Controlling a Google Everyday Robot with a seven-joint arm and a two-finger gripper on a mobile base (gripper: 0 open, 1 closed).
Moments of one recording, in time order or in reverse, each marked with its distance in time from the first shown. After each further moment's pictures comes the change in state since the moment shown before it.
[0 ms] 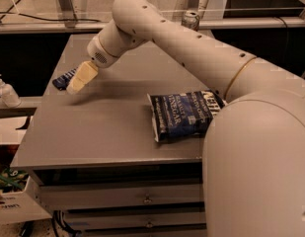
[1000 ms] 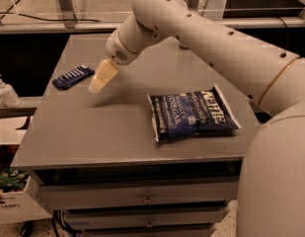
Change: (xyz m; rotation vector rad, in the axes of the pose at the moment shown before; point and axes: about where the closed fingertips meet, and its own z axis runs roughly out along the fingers) arm 0.029 -0.003 -0.061 0.093 0.054 -0.075
